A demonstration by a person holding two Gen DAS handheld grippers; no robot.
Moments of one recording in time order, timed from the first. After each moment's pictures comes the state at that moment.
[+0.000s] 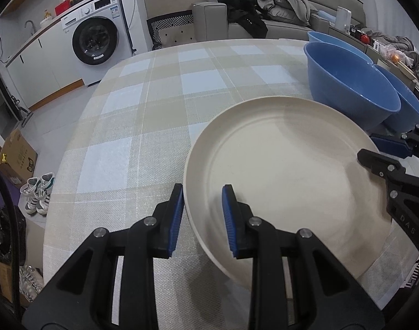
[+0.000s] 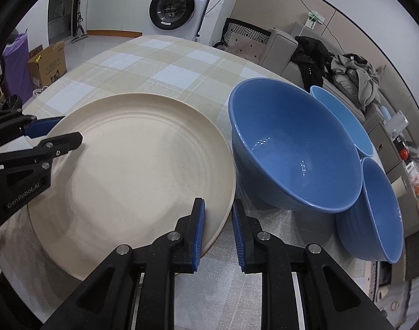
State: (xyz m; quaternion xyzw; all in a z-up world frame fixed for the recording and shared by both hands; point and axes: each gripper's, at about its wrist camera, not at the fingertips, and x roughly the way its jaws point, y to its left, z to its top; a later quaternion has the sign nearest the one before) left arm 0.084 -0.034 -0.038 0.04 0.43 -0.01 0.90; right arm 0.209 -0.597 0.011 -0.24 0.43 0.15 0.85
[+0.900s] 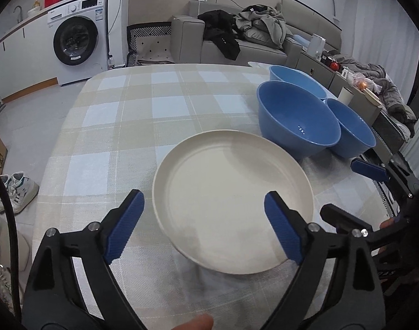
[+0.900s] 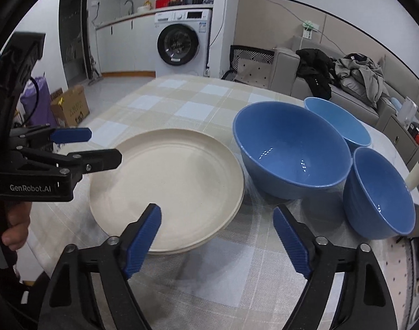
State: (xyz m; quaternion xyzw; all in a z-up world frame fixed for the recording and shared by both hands) left arm 0.050 -0.034 0.022 -0.04 0.40 -0.10 0.91; right arm 0.161 -0.642 0.057 -0.11 0.38 0.21 0.89
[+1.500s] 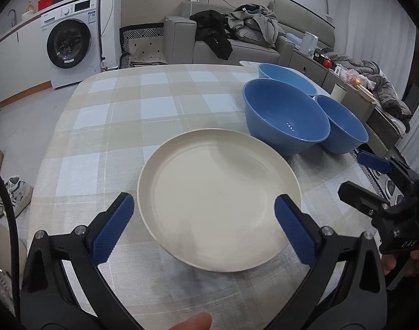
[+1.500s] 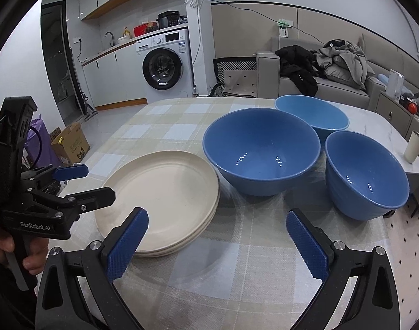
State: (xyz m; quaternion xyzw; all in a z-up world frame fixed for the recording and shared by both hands) left arm 0.040 -0.048 0.025 -0.03 0.40 -0.11 0.91; right arm 0.155 -0.685 0.075 -0.03 0.37 0.20 0.91
